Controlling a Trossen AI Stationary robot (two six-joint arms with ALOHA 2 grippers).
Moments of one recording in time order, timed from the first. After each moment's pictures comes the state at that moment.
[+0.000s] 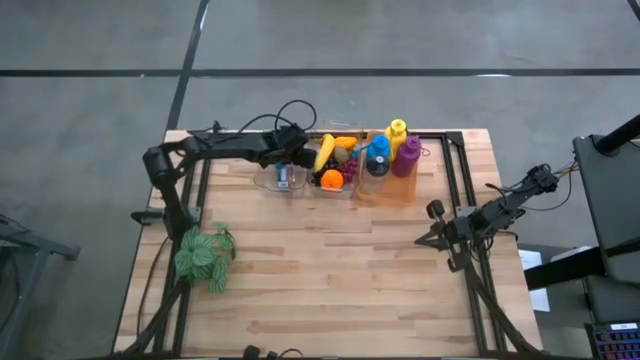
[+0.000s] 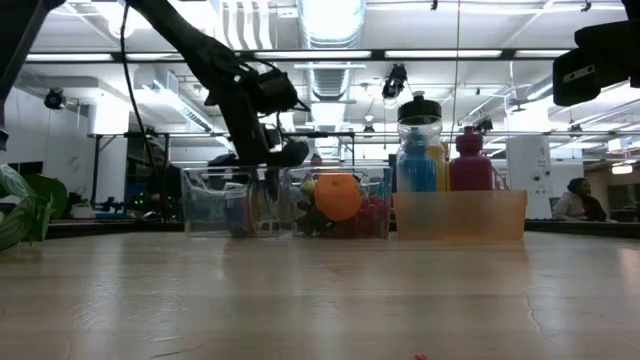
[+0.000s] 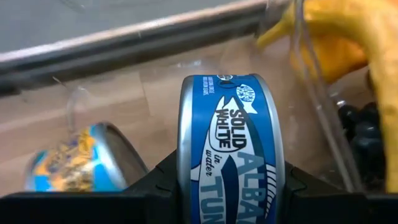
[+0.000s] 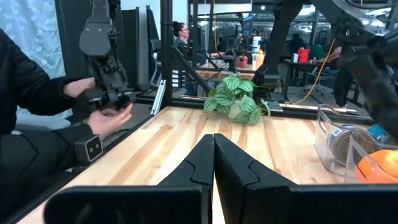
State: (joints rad) left arm 0.52 1.81 1.16 -0.38 -0.32 -0.66; right arm 0.59 0.02 0.01 0.06 0.34 0.00
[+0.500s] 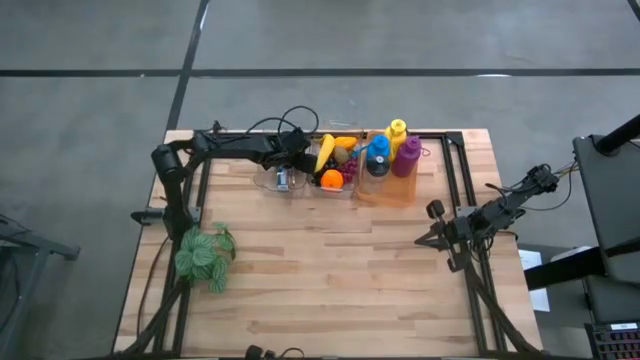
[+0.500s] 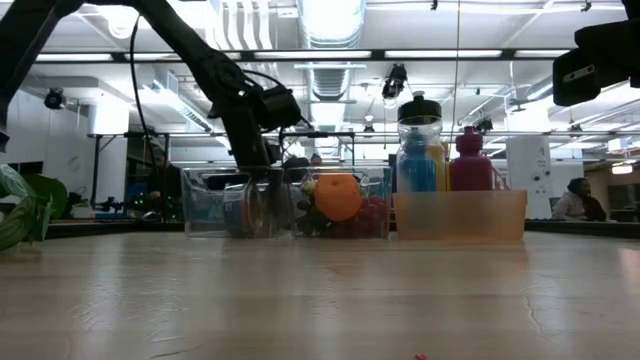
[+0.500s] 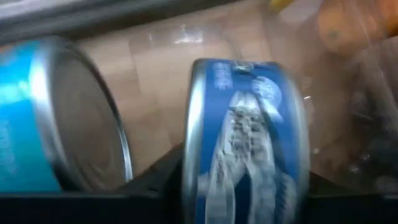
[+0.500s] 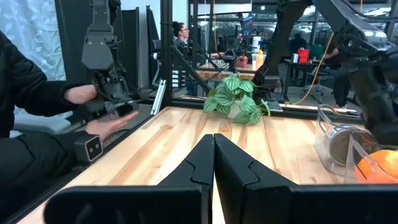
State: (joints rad) left arm 0.53 1.89 1.16 -0.37 -0.28 -0.66; right arm 0.59 0.02 0.01 0.06 0.34 0.00
